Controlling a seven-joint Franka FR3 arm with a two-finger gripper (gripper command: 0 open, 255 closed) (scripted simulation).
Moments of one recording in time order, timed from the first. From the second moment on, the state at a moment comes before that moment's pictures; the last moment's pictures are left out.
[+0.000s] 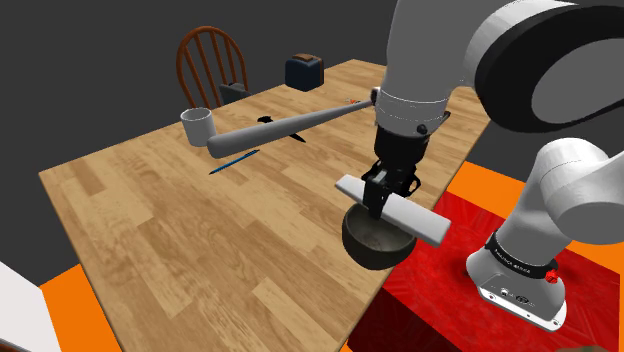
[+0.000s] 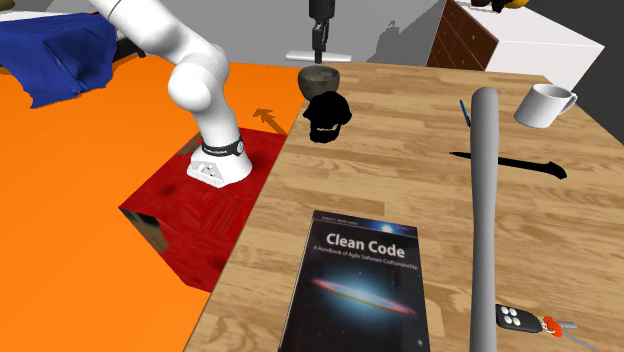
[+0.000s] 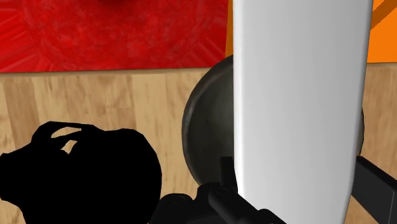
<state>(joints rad) 0.30 -0.63 0.47 -2.50 0.29 1.90 0.53</state>
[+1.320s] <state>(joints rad) 0.31 -0.60 0.51 -2.59 0.31 2.02 0.53</state>
